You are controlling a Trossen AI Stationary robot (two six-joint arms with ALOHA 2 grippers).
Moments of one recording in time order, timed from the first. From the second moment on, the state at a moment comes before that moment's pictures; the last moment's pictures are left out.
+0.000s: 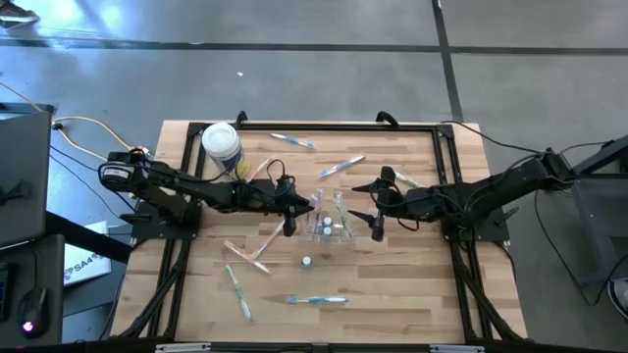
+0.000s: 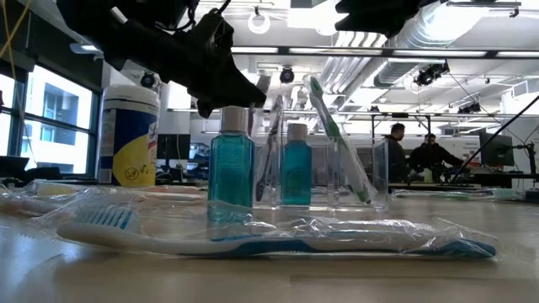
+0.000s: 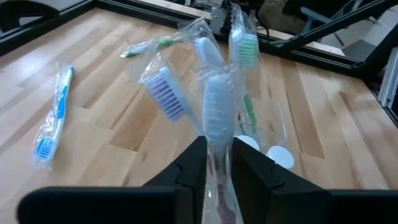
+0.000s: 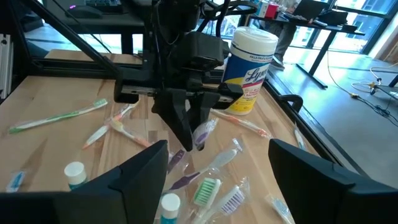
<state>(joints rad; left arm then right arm) -0.01 1.46 0.67 0.49 -0.11 -0.26 0.25 1.11 0.75 0.08 0.47 0.00</state>
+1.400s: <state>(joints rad) -0.01 1.29 0.67 0.28 -0.12 -0.26 0.22 1.12 0.75 0.02 0.47 0.00</state>
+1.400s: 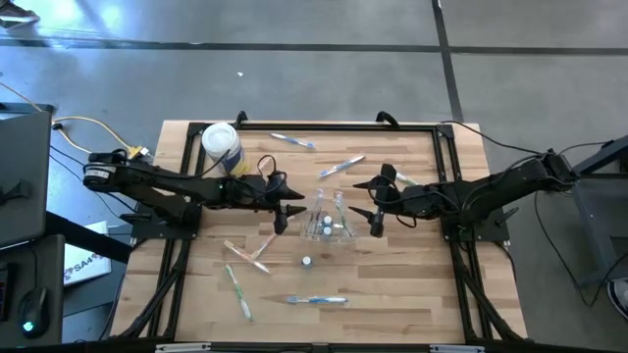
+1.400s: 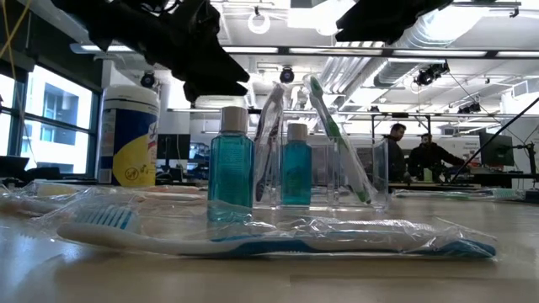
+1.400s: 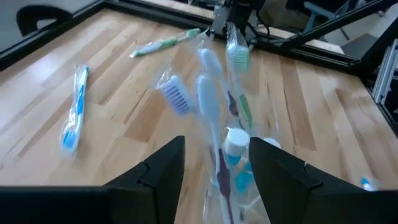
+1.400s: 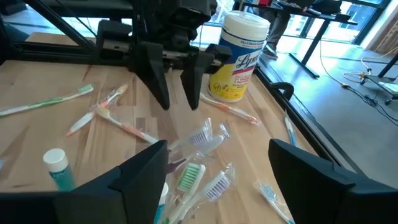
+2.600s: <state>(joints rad) -0.47 1.00 0.67 -0.45 0.11 -0.55 0.22 1.12 0.75 0.01 0.47 0.00</state>
